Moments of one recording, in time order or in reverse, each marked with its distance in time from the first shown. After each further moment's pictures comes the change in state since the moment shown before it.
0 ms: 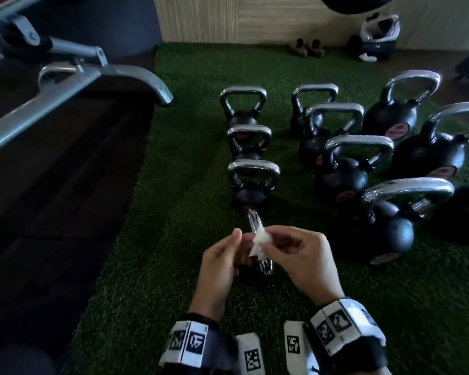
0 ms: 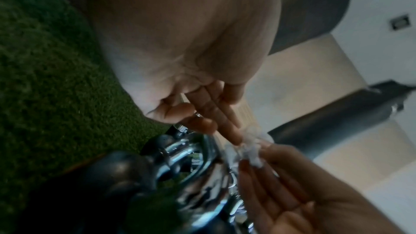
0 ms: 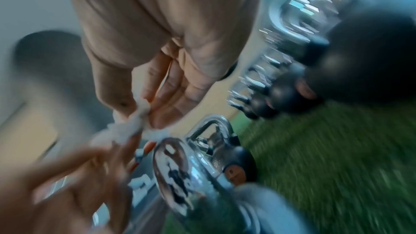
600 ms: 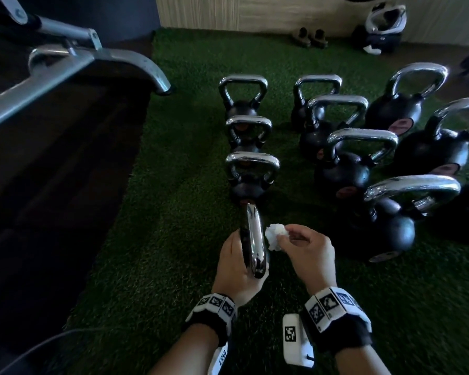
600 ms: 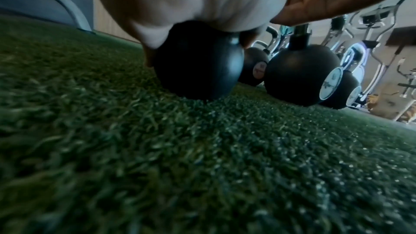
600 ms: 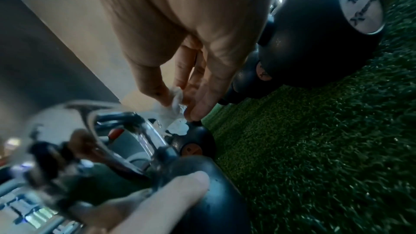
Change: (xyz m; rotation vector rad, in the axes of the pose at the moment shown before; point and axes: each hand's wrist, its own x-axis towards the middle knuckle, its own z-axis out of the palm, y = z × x) left_hand 0.056 -0.106 0.002 0.955 -0.023 0.542; right_hand 0.015 0.054 -0.003 -0.141 0.211 0.292
